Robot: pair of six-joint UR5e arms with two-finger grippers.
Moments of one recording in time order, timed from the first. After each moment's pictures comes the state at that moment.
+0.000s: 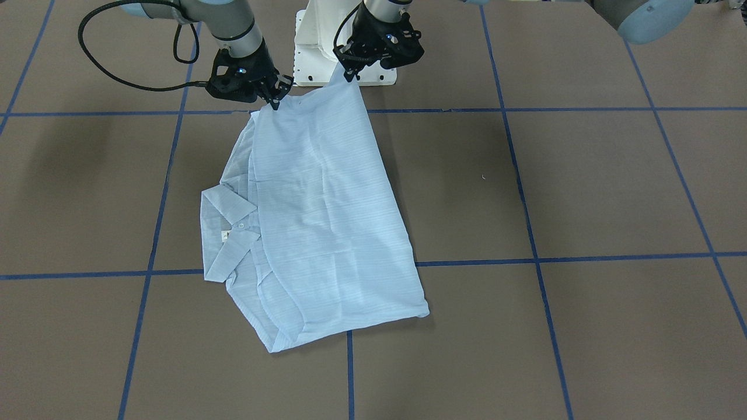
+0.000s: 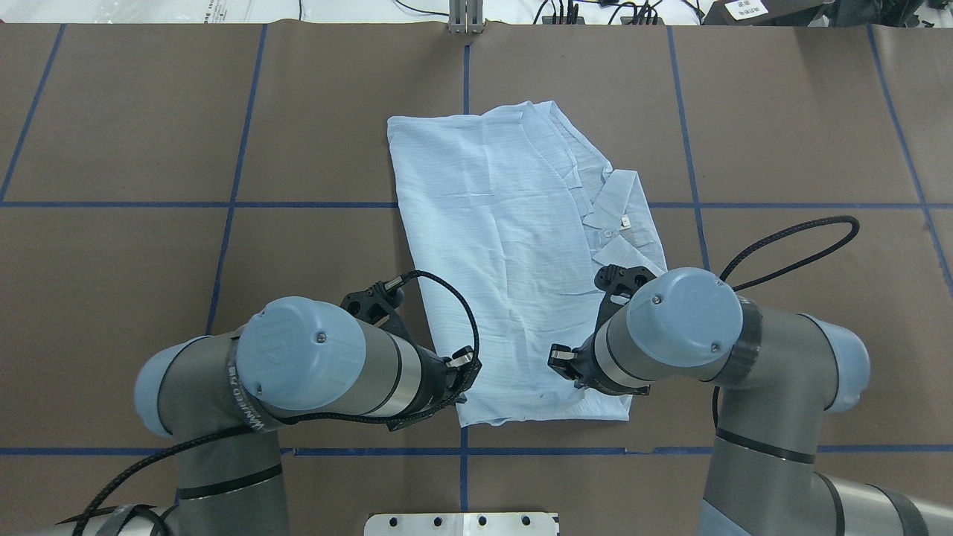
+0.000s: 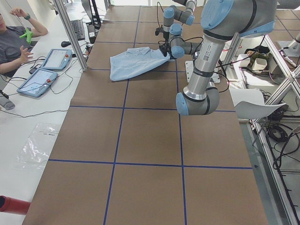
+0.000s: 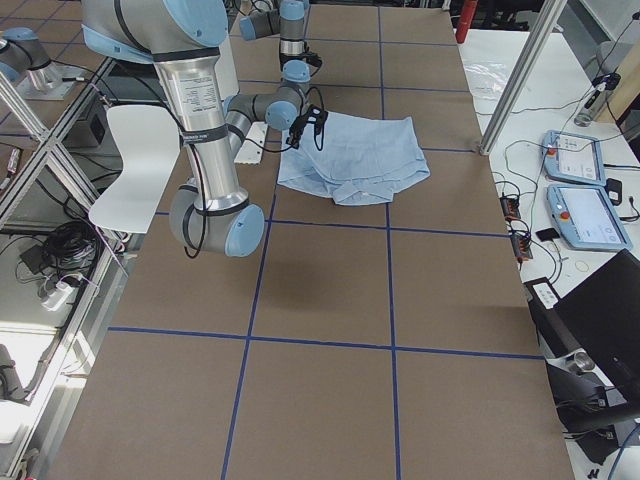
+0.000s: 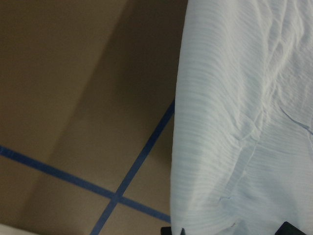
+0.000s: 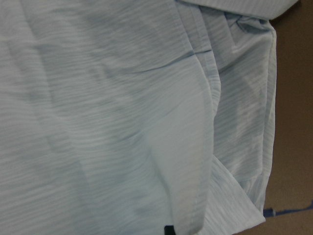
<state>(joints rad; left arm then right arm) -0.24 -2.14 -2.07 -1.62 -1.85 -2.00 0.37 -1.23 2.12 -1.58 1.98 1.62</state>
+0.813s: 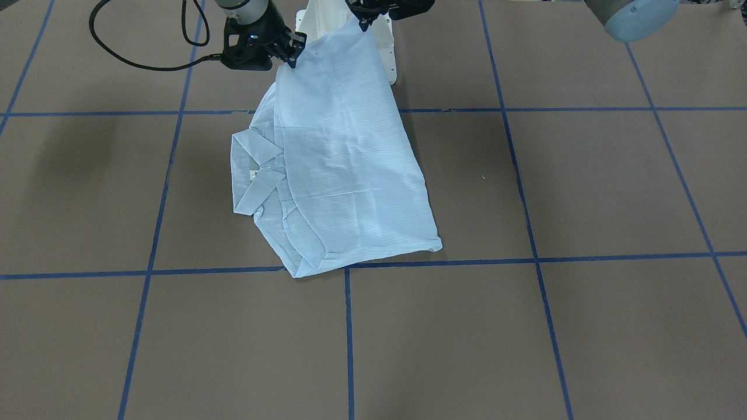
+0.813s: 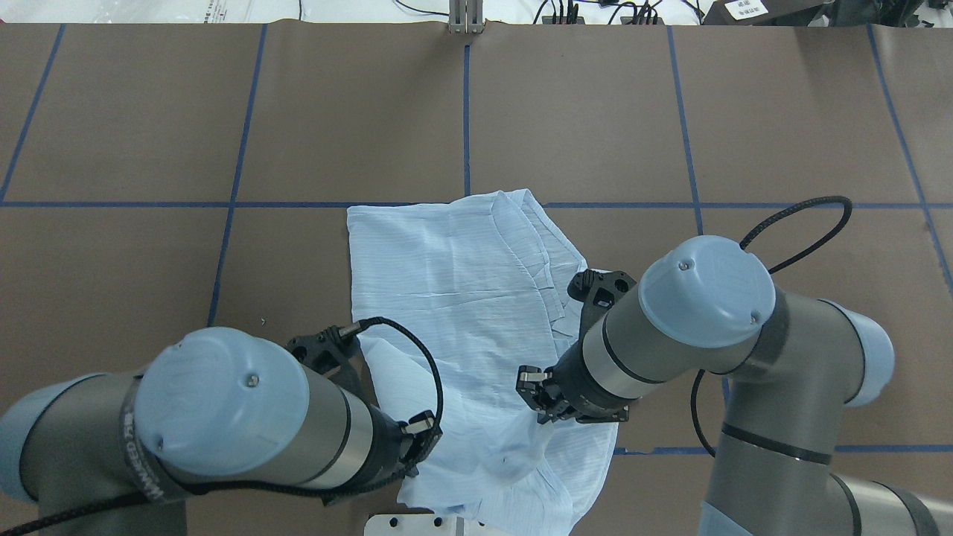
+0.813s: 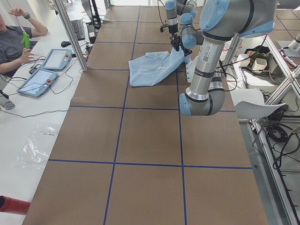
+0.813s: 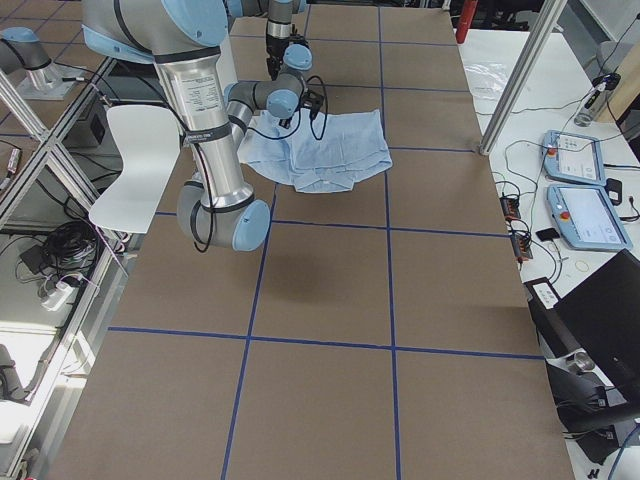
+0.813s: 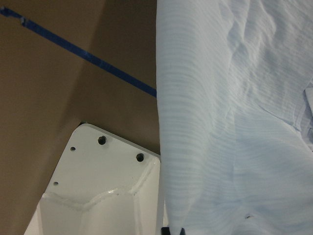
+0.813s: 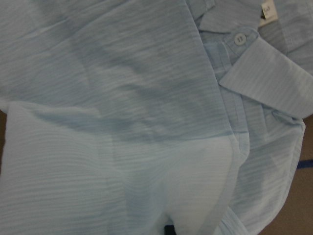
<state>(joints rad) -0.27 -2.14 -2.21 -1.36 -1.89 -1.96 0.42 -1.13 2.09 -1.57 2.08 1.58</state>
